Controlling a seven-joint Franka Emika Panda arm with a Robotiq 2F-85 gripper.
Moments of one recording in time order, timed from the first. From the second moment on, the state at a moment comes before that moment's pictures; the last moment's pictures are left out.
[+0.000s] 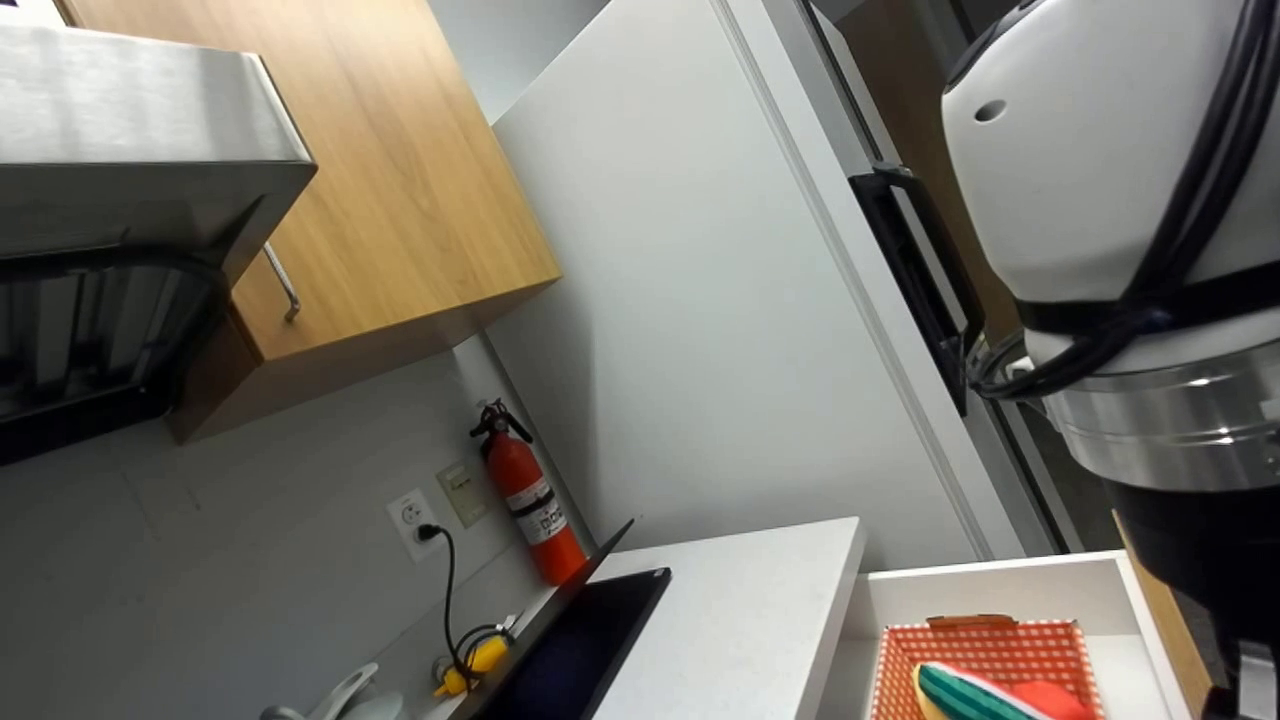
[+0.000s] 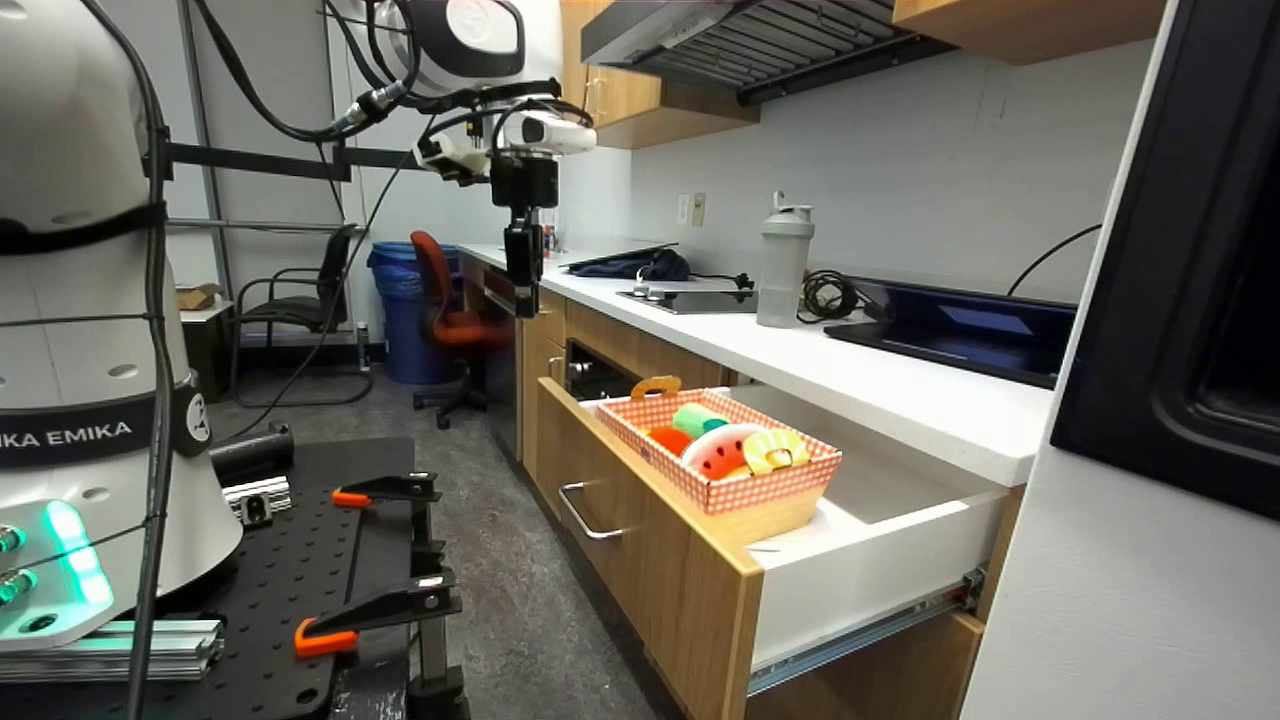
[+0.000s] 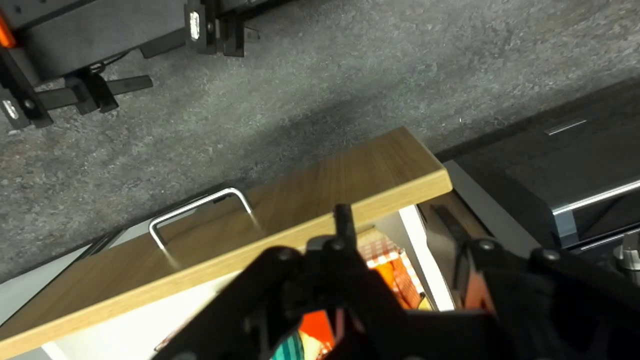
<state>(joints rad) 0.21 -0.38 0.30 -2.74 0.08 2.38 0.74</state>
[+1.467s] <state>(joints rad) 0.22 -0.42 0.30 -2.74 0.11 2.29 0.74</state>
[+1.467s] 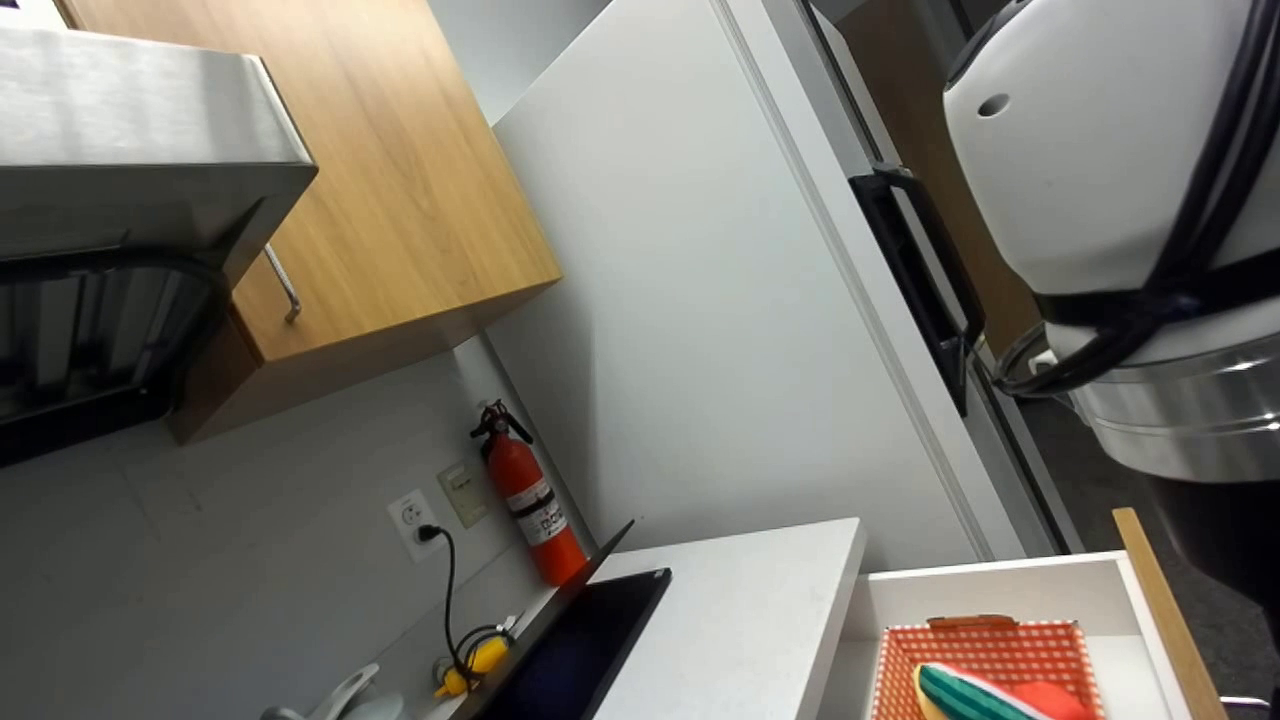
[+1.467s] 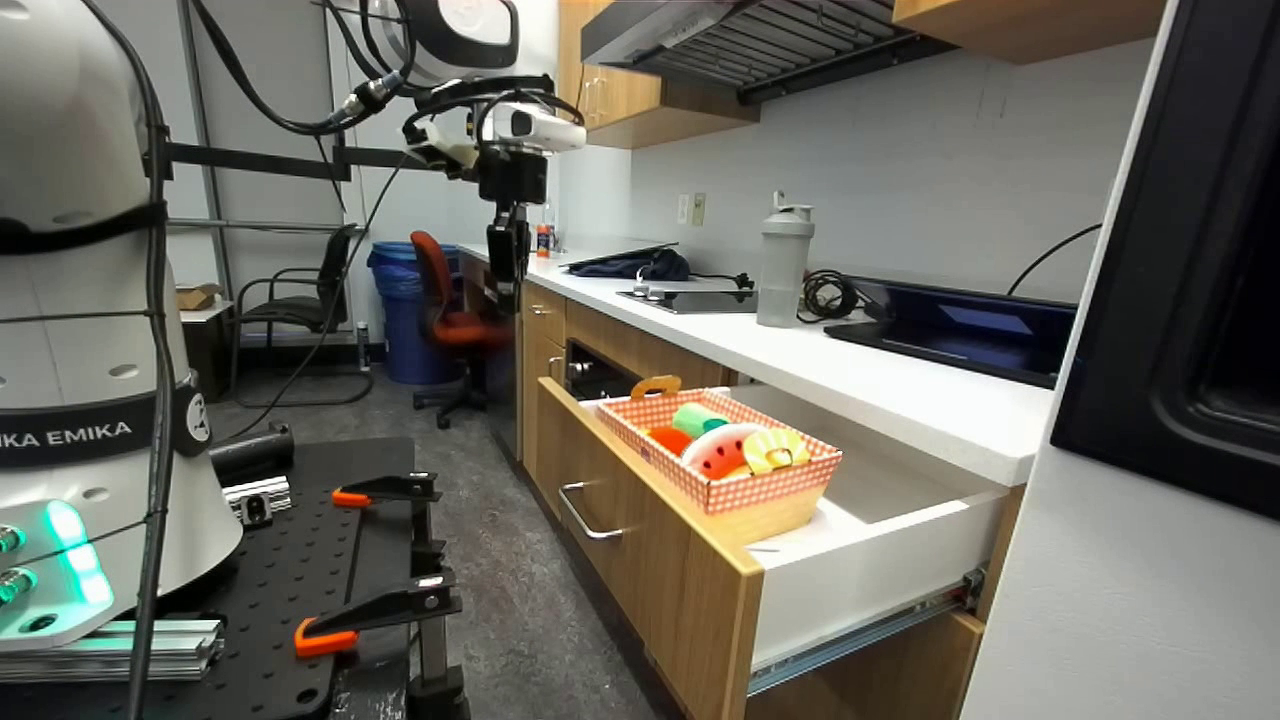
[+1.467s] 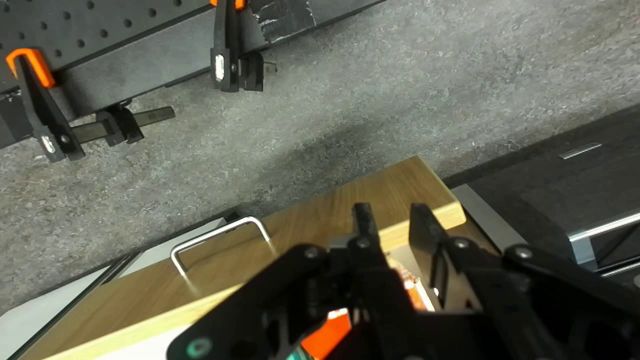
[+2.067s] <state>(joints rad) 0.18 -0.37 0.29 -2.73 0.11 2.31 0.74</state>
